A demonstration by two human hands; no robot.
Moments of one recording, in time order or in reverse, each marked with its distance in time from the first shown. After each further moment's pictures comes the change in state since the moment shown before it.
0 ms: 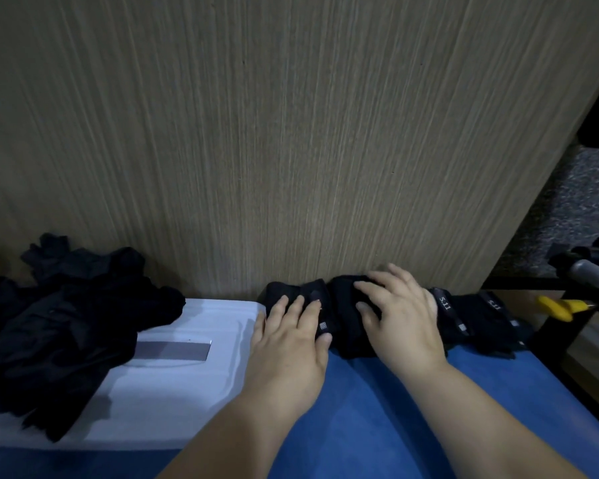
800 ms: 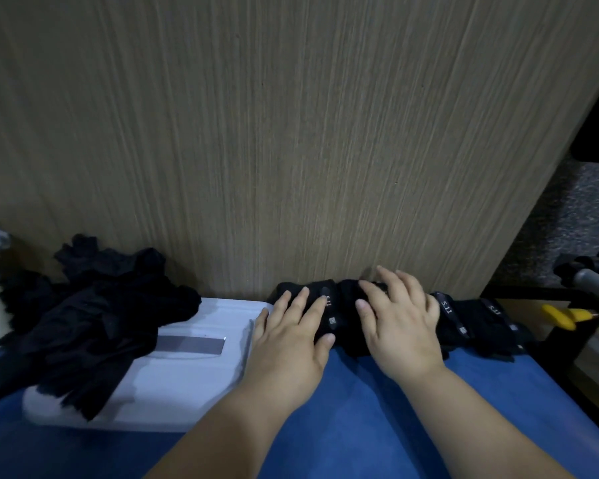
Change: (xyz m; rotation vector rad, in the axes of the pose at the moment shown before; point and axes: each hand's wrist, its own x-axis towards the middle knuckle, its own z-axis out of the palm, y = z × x) left_hand -0.009 -0.007 -0.014 -0.039 0.023 0.027; right_hand -0.009 -0.008 -0.003 -0.115 -0.061 -0.026
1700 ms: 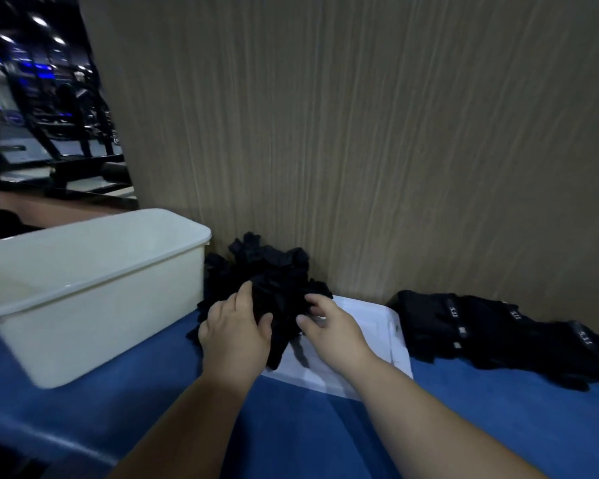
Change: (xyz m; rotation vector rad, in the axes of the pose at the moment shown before) left_hand -0.094 -0.174 -0.106 0.037 0.356 -0.541; right_hand -0.020 -0.246 0.020 0.929 -0.571 0.059
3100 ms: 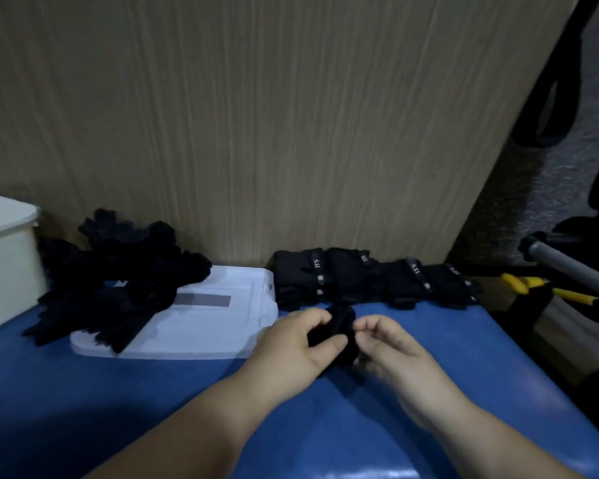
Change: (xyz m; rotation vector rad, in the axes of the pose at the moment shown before) left_hand -0.112 0.167 0.054 -0.531 -0.668 0.426; right_hand -0.168 0.090 -0.169 0.561 0.201 0.089
